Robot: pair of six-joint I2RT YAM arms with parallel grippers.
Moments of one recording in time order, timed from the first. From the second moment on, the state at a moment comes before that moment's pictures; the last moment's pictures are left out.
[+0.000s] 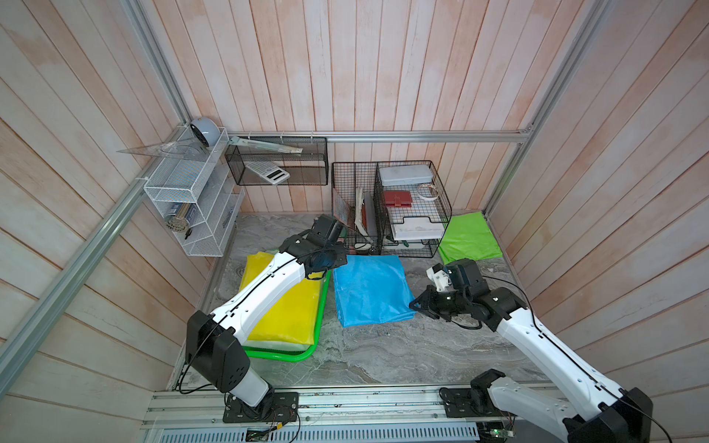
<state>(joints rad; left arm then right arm) -0.54 1.56 1.50 -0.88 -0.11 -0.65 0.54 1.05 0.89 -0.72 -0.44 0.86</state>
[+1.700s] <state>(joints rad) 0.16 1.58 1.44 -0.93 -0.06 -0.37 1.13 1.91 1.52 -0.37 -0.22 1.03</state>
